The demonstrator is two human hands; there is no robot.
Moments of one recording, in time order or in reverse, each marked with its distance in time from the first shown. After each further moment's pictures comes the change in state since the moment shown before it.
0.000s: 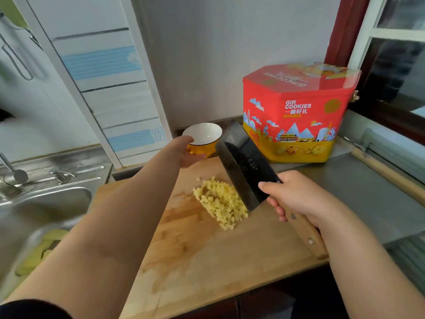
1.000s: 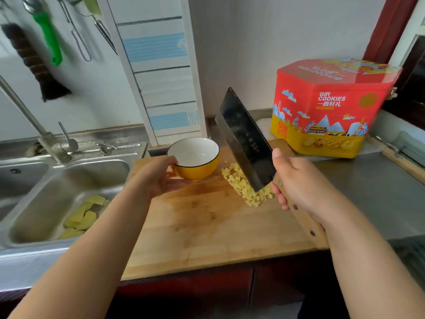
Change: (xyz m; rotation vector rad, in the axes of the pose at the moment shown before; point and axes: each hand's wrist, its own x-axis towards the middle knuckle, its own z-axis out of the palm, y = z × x) left_hand -0.152 -0.060 -0.127 0.121 0.052 0.087; right_hand -0.050 -0.031 0.043 -0.069 0.087 -0.221
